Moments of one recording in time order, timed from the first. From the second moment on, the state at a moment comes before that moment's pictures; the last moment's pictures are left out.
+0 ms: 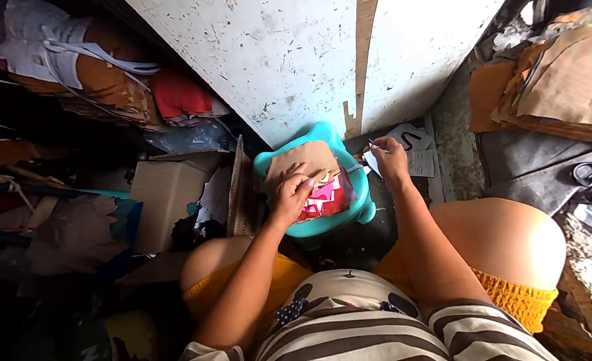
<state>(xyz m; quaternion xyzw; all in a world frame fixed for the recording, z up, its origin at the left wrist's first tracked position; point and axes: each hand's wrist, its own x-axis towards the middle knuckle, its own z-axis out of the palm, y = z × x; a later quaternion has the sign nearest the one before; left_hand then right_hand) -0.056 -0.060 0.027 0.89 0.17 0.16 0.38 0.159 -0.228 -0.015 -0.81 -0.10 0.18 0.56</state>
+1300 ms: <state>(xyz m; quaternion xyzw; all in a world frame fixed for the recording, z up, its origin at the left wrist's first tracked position) -0.109 -0.013 0.031 0.77 0.44 0.14 0.44 0.053 -0.127 0.015 -0.75 -0.62 -0.03 0.24</state>
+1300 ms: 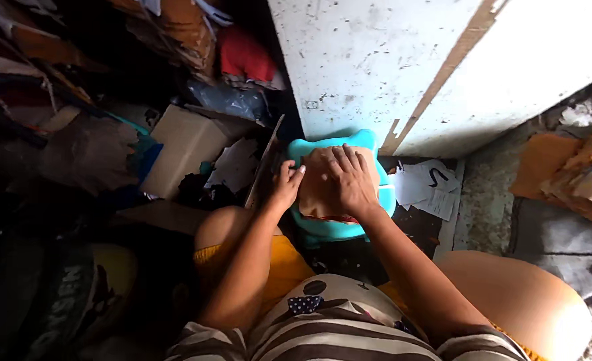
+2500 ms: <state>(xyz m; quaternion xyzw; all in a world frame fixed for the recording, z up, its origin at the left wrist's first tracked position) -0.076 0.001 0.009 0.75 0.37 0.21 0.51 0.042 -0.110 -0.015 -0.82 -0.55 -0.01 0.17</state>
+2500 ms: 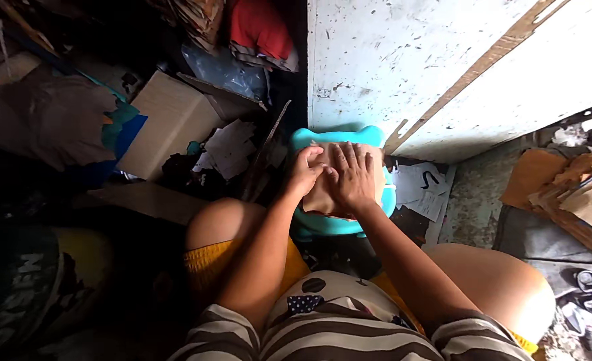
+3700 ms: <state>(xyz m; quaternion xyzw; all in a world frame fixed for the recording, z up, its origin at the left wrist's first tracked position) 0.093 -0.098 0.076 0.95 -0.02 0.07 0.30 0.333 -0.409 0.061 -0.97 0.01 -0.03 0.22</state>
